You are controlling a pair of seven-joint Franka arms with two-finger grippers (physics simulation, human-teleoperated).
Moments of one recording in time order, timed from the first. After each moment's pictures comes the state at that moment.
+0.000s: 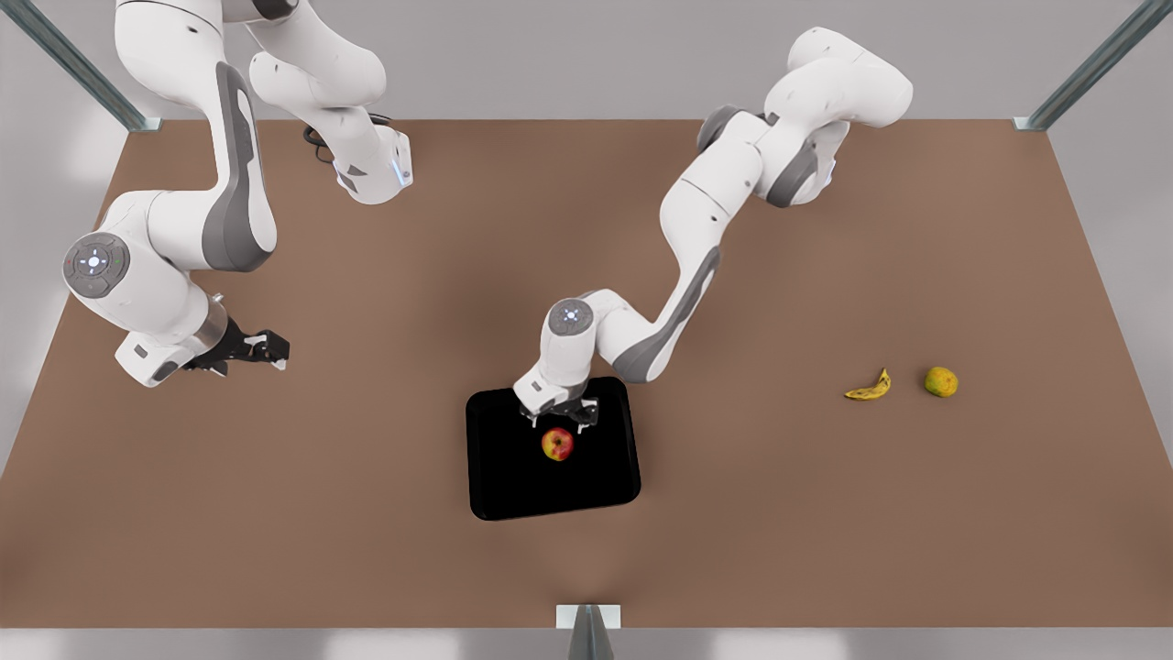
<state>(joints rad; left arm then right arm) -0.77 1.16 0.03 -0.84 0.16 2.30 -0.74 0.03 0.14 -0.02 -1.74 -0.02 1.89 -0.10</state>
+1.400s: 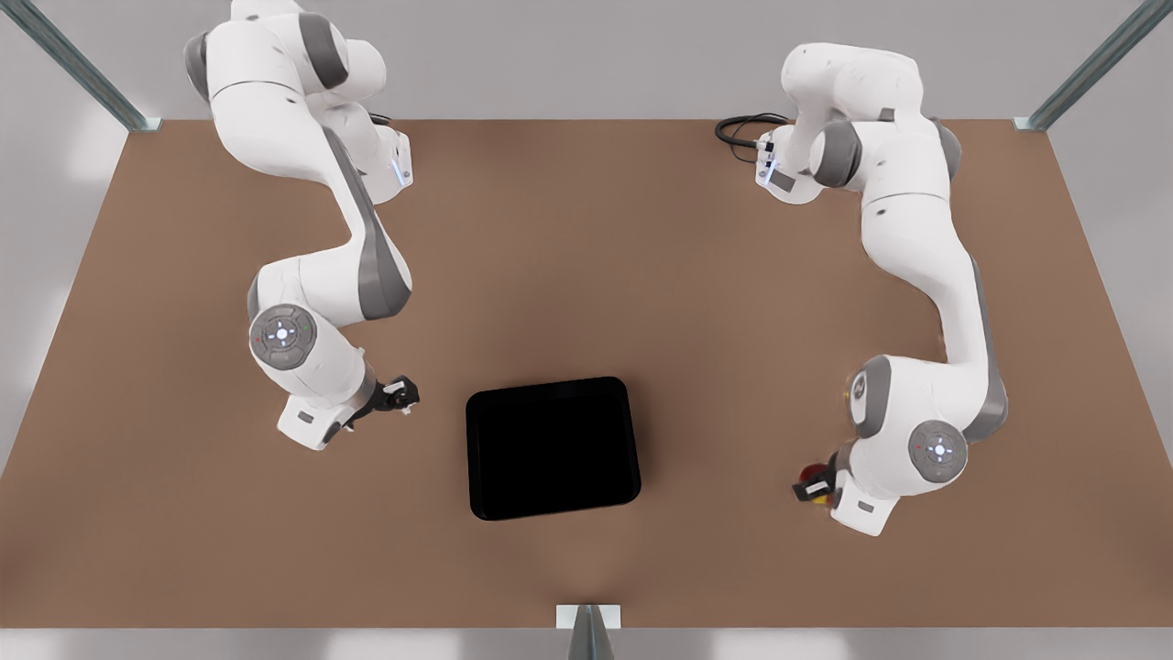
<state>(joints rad) -0.12 0.92 0.05 -0.87 -0.08 1.71 -0.44 0.32 0.52 -0.01 -1.30 -0.02 1.82 0.00</state>
